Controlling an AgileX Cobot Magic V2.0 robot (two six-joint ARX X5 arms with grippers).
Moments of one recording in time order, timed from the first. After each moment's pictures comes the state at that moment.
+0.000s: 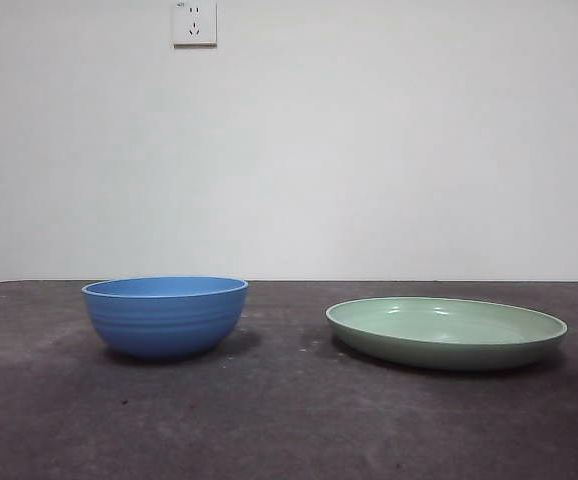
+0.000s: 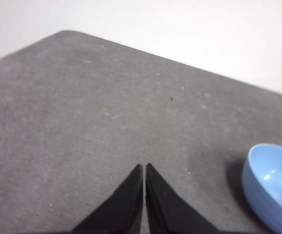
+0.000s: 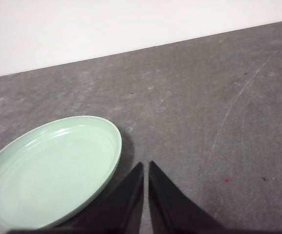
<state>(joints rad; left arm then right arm) 0.01 0.00 0.03 -0.18 -0.03 -0.29 0.01 0.01 0.02 -0.16 -0.09 0.26</state>
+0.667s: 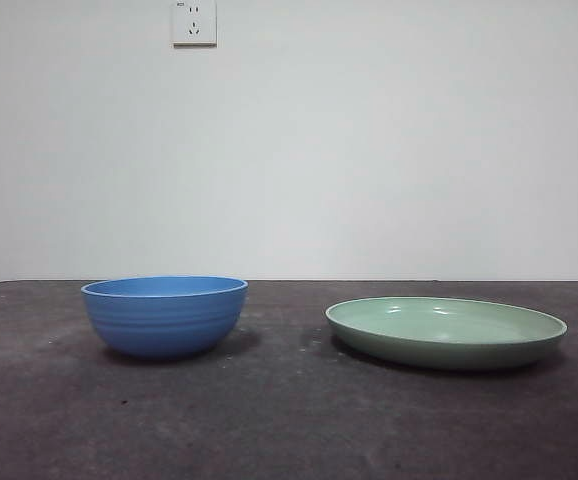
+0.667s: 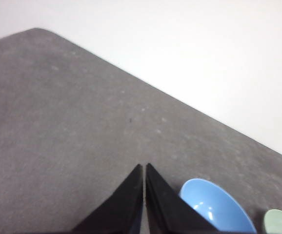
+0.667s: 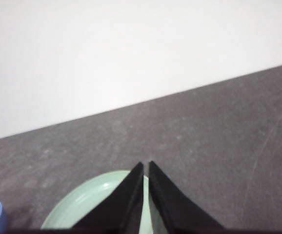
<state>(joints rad) 0.01 0.08 0.25 -0.28 0.06 -0.49 0.01 0.04 0.22 -0.19 -0.13 0.36</state>
